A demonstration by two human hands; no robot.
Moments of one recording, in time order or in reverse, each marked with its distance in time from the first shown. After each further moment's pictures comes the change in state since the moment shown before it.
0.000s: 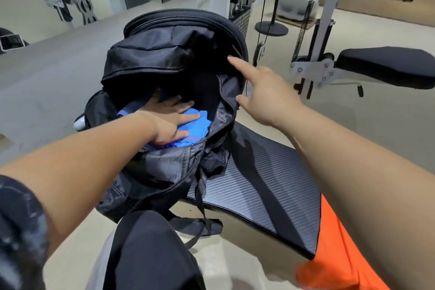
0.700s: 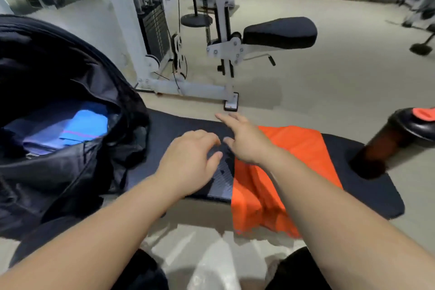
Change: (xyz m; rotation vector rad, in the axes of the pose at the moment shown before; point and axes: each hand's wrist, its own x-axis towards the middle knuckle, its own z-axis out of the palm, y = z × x) left_hand -0.058 0.286 -0.053 -0.611 0.541 0.296; right_hand -0.194 0.149 0.028 0.207 -0.151 0.322
